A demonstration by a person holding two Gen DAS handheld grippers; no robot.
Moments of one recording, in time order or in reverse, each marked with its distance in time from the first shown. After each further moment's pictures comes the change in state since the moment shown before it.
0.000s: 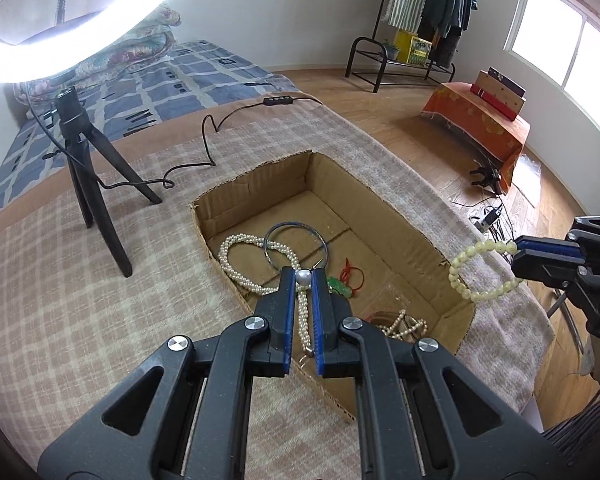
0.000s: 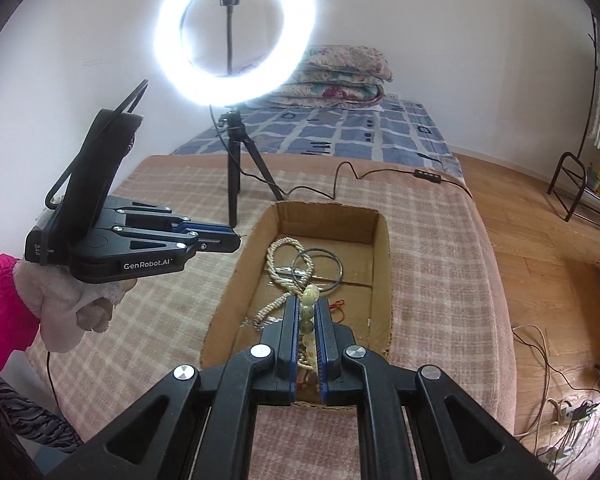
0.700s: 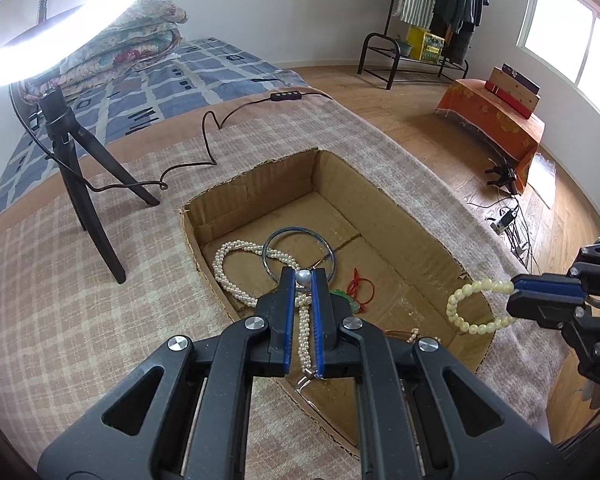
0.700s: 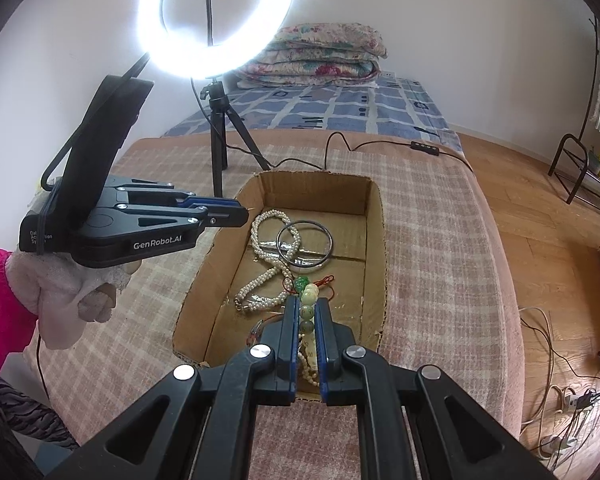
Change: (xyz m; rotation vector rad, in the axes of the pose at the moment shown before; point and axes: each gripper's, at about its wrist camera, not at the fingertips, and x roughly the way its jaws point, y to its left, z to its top) left arm 0.029 -0.008 0.006 -0.007 0.007 0.053; right arm 0.027 -0.011 -0.013 0.013 0.067 0.005
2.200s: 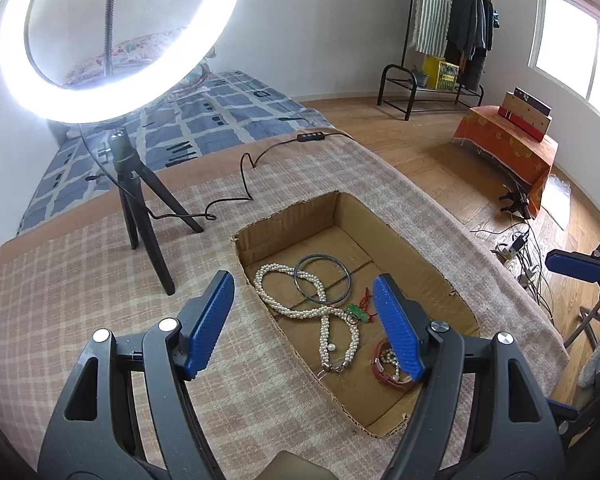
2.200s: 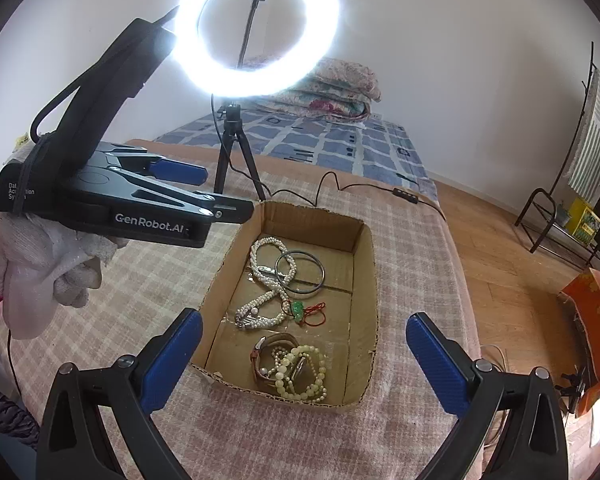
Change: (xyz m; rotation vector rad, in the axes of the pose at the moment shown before) left arm -0.066 0.003 0.001 -0.011 -0.119 0.089; right arm -0.032 0.049 -0.001 -0.117 -0.119 -0.181
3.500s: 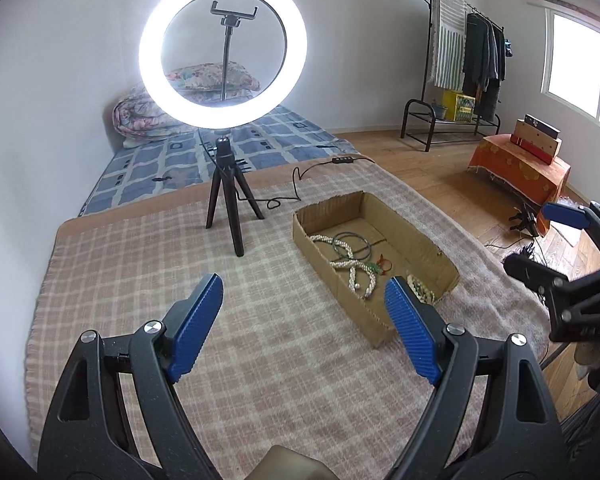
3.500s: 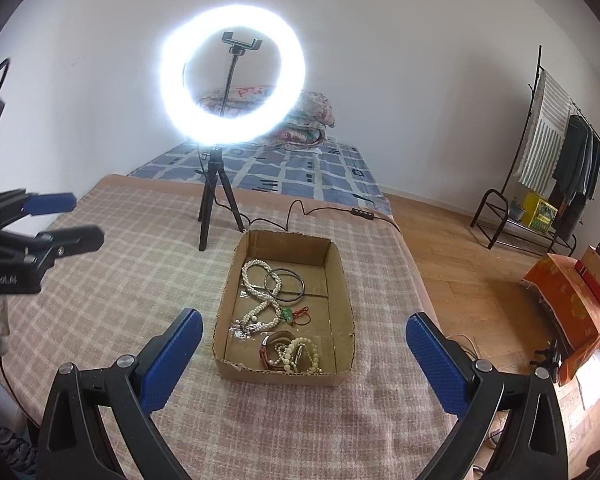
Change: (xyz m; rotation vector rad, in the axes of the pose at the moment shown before) left arm -0.146 0.015 -0.079 -0.041 -0.124 0.101; right arm -0.079 0.030 -0.005 0.099 -0.077 -0.143
